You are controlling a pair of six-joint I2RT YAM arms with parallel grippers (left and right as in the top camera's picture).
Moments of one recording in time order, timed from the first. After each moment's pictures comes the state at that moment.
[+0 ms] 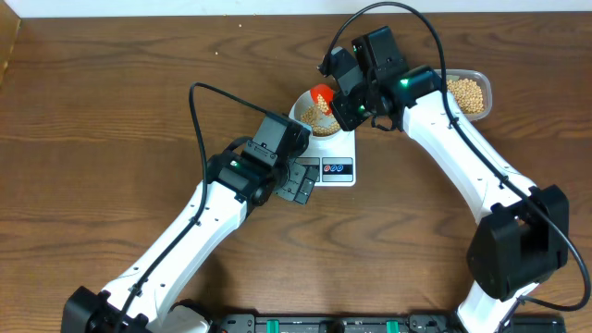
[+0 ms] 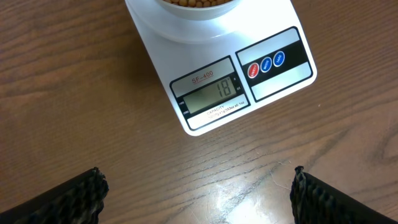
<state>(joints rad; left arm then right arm) -0.54 1.42 1.07 -0.76 -0.01 -0.07 0.44 1.88 1.62 -0.75 -0.26 -0.18</state>
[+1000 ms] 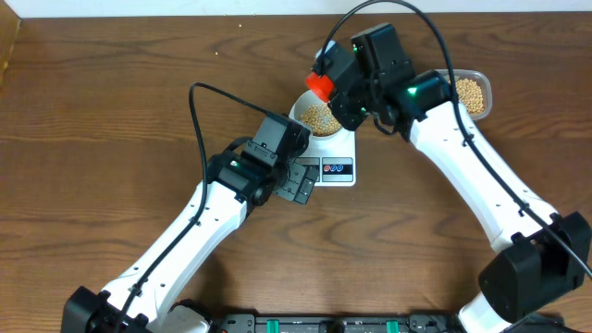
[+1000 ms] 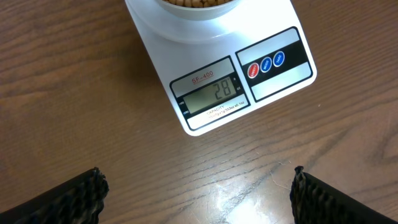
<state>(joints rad) -0.54 1.42 1.07 -0.76 -0.01 -0.07 0.46 1.78 1.62 -0.74 -0.21 -0.28</state>
